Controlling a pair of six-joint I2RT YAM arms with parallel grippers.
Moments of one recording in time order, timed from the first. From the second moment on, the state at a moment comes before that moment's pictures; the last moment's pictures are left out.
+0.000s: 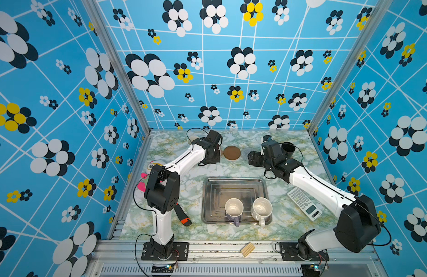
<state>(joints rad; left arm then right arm) -0.47 1.97 1.65 -0.81 -0.07 -0.44 0.52 1.46 1.12 -0.34 0.18 0.47</state>
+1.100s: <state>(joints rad) -0.39 2.30 2.01 -0.95 -0.04 -0.38 0.48 1.46 1.12 -0.34 0.17 0.46</state>
